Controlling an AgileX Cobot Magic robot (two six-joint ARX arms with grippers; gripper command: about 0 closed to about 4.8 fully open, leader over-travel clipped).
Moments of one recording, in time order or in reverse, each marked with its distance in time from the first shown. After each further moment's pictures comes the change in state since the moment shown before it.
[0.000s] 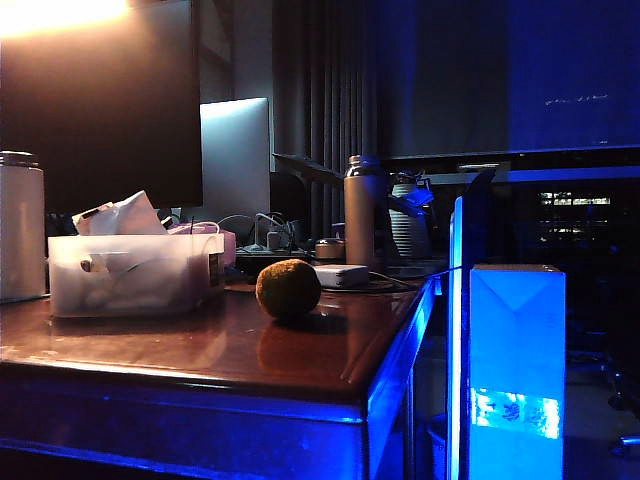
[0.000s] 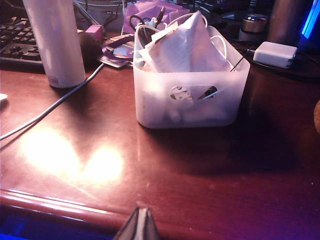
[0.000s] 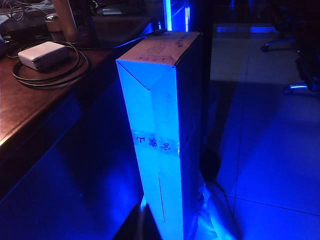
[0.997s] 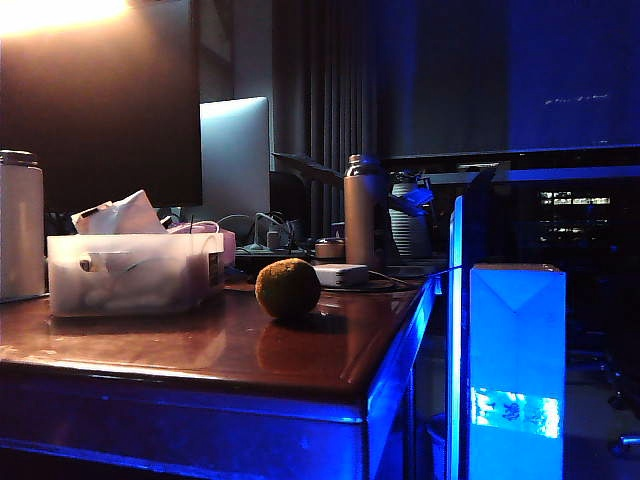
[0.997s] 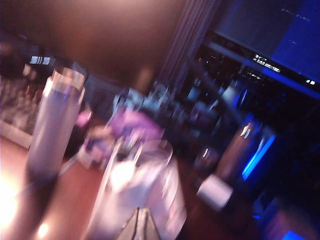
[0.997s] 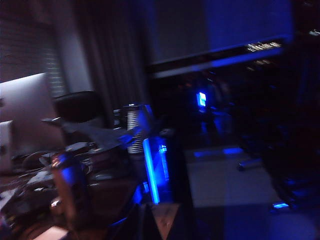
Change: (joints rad) left arm 0.006 0.203 0.447 0.015 -0.042 -0.411; right arm 0.001 0.105 0.401 0.189 0.177 0.078
